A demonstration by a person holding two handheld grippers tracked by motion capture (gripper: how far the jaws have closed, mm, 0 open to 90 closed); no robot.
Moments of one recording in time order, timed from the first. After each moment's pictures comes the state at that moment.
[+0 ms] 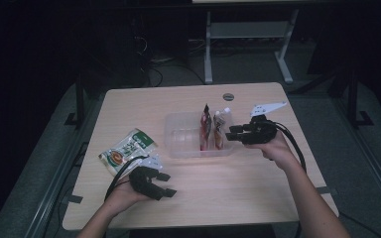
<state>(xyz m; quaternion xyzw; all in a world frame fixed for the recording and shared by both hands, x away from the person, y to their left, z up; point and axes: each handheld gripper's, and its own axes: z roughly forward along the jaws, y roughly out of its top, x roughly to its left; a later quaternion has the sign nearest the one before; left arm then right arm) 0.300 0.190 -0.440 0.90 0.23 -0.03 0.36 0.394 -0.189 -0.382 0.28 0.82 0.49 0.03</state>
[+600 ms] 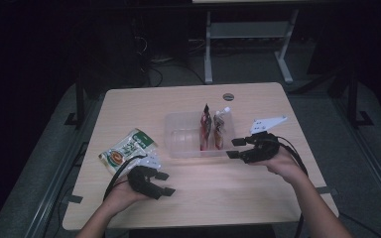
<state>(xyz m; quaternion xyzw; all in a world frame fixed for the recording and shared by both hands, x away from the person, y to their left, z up) 0.300 0.194 -0.439 0.90 0.24 -0.03 0.37 0.347 -0.183 -0.388 0.25 0.85 0.46 0.04</state>
